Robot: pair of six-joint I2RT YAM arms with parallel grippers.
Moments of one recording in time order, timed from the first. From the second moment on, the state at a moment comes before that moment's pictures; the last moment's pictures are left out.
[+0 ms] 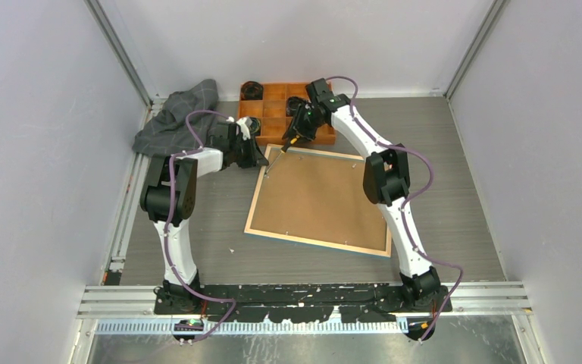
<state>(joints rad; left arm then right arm) -0.22 2.03 1.23 0.02 0.43 -0.39 0.45 2.52 2.38 -0.81 -0.39 0.80</state>
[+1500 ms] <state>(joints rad) -0.21 2.00 1.21 -0.01 0.40 -0.39 0.51 2.53 2.38 -0.74 -0.47 0.78</state>
